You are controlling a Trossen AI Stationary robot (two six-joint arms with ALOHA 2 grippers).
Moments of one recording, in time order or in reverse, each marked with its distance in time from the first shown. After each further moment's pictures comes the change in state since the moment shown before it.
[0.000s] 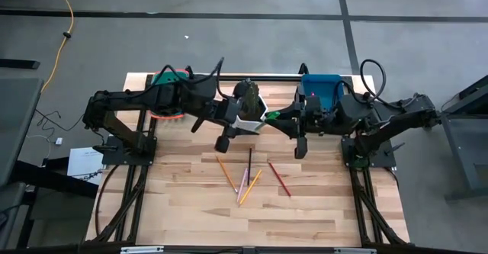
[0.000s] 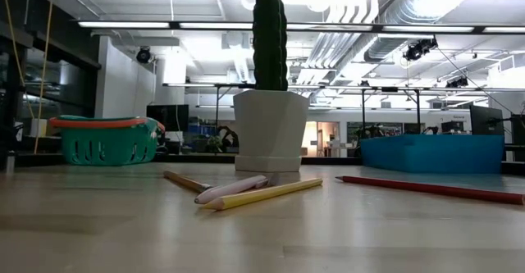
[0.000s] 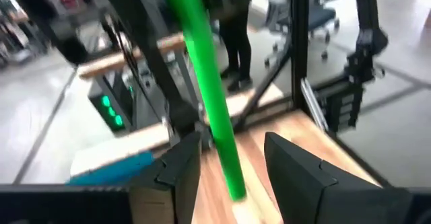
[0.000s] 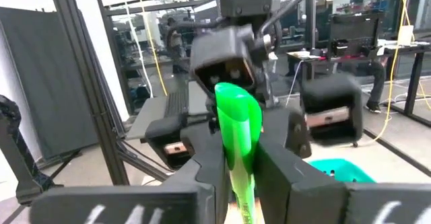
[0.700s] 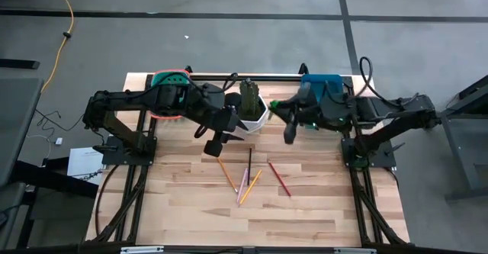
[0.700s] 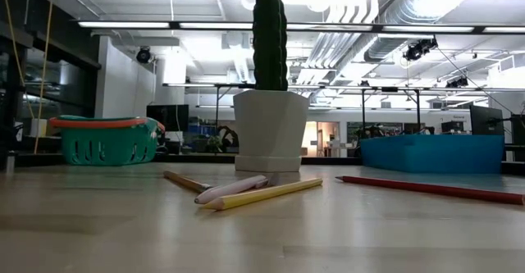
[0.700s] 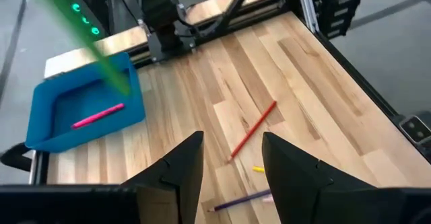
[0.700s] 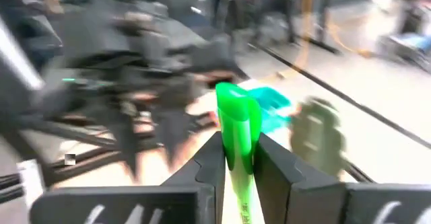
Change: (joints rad) left arm -0.012 0.000 0.000 -0.363 -0.063 0.022; right arm -0.085 0.000 0.000 -0.335 0.210 0.193
